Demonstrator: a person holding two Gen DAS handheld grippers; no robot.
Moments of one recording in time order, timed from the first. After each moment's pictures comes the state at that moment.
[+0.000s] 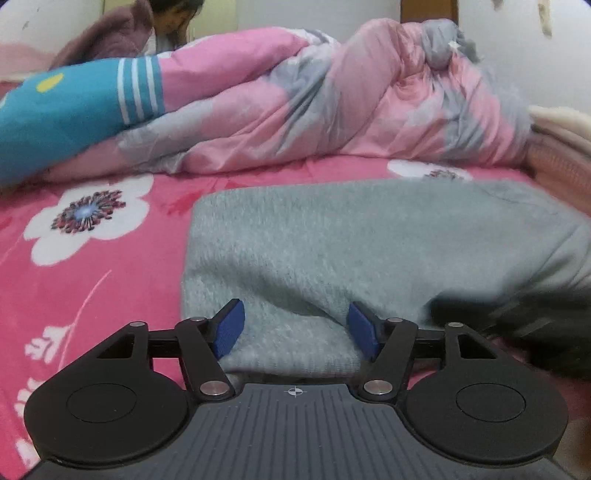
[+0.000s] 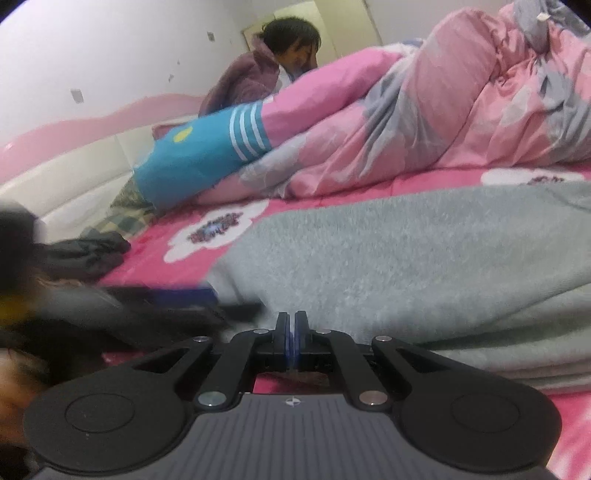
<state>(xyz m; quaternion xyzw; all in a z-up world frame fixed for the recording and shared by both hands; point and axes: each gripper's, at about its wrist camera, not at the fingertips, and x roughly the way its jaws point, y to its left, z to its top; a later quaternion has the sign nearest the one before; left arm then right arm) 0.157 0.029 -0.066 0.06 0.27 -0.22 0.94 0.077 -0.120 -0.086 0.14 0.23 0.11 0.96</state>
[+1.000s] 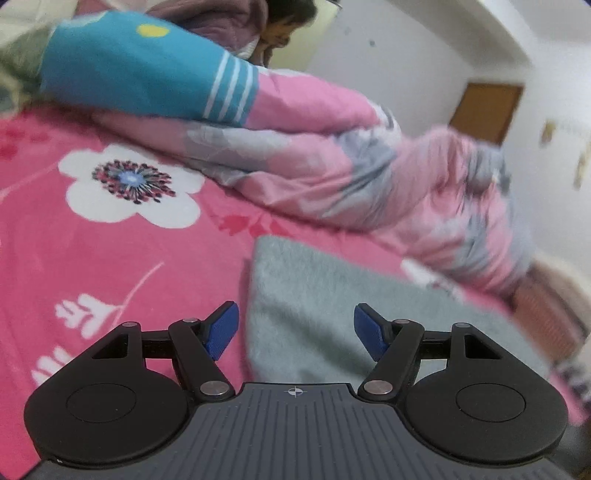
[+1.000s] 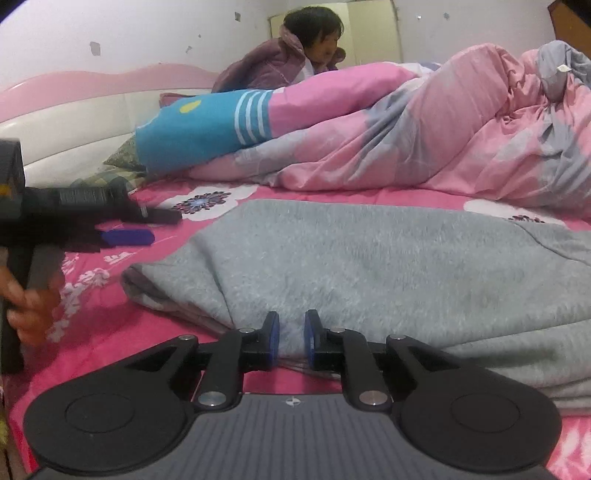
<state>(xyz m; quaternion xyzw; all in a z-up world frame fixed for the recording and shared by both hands) 0.172 0.112 -0.051 -0.16 0.25 -0.22 0.93 0.067 -0.123 -0.100 0.03 0.24 0.10 0.97</state>
